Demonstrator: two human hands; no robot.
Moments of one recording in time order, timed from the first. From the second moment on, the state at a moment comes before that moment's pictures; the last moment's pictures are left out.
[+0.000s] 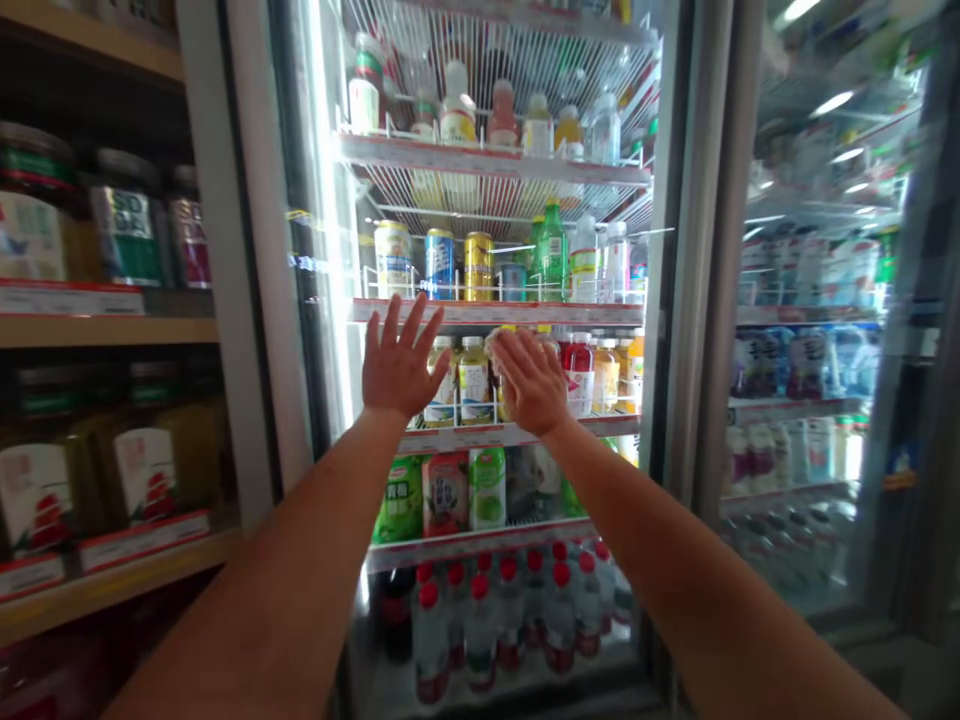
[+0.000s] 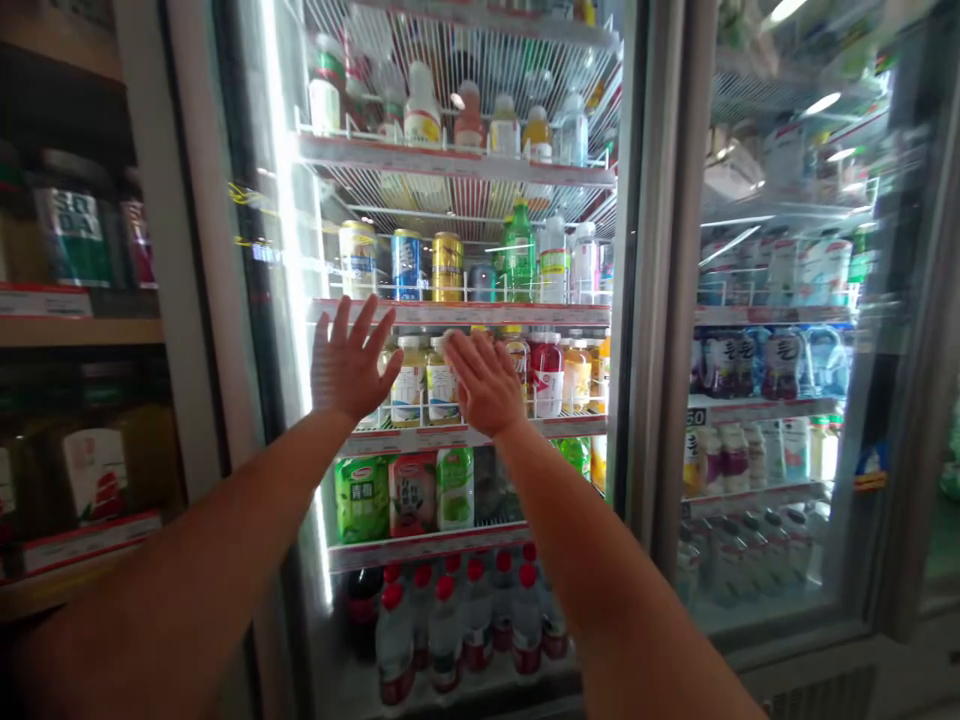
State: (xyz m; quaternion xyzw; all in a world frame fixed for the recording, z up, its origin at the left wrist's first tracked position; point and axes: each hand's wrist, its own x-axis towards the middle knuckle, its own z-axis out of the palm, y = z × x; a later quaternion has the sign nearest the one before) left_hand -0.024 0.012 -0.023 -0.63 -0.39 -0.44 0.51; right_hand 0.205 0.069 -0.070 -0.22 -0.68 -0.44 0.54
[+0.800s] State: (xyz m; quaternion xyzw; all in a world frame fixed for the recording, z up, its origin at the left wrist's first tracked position) left_hand -0.025 0.014 -0.023 -0.62 -0.38 -0.44 0.52; right_hand 0.202 0.065 -0.093 -0.21 -0.71 -0.45 0.49
